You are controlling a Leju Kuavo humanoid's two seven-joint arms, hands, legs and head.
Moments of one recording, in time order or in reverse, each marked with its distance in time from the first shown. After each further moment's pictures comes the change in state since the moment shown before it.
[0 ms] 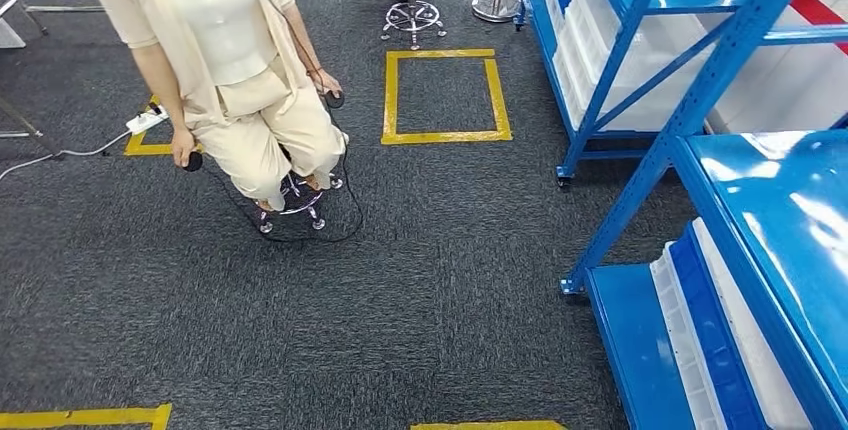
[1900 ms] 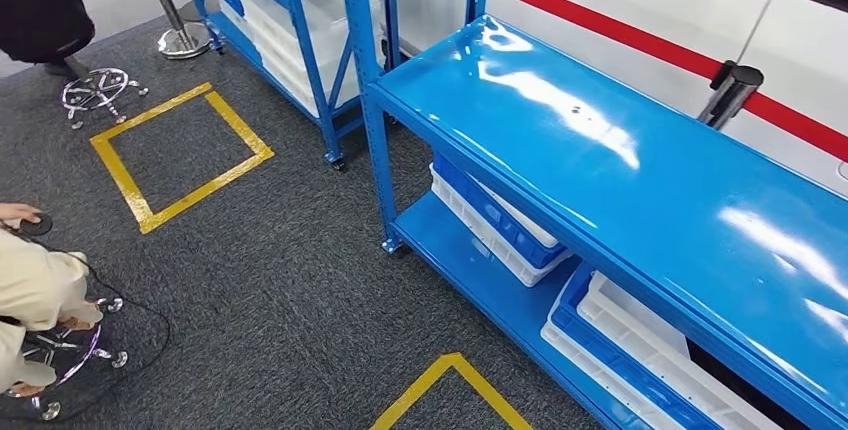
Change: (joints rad) left arm 0.004 -0.001 0.021 0.000 0.009 0.009 -0.006; right arm -0.001 0.006 -0.035 0.000 0.011 -0.012 -0.009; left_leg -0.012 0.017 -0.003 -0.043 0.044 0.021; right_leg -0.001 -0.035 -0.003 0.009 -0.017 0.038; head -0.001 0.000
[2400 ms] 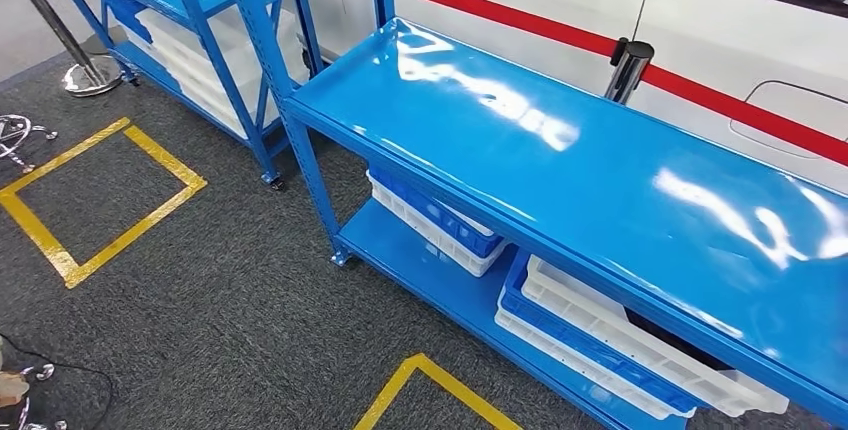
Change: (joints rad) left arm -0.003 0.001 0.006 0.000 0.001 0.002 0.001; right arm 0.001 0.002 0.000 0.000 0.006 0.000 0.004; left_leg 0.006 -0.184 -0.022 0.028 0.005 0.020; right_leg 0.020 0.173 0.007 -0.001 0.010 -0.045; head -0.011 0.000
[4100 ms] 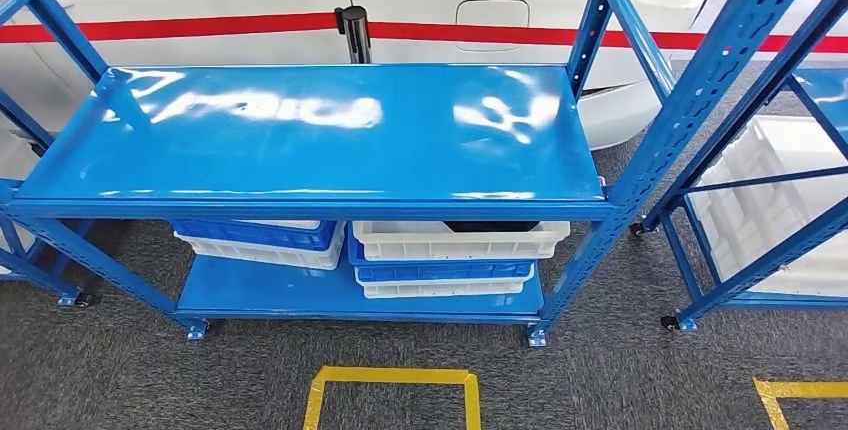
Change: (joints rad) left arm -0.006 -0.006 0.001 0.000 -0.021 -0.009 -0.003; right arm 0.003 -0.006 -0.029 0.000 -0.007 -0.025 -0.014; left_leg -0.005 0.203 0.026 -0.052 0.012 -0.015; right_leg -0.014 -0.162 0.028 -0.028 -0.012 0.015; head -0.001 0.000
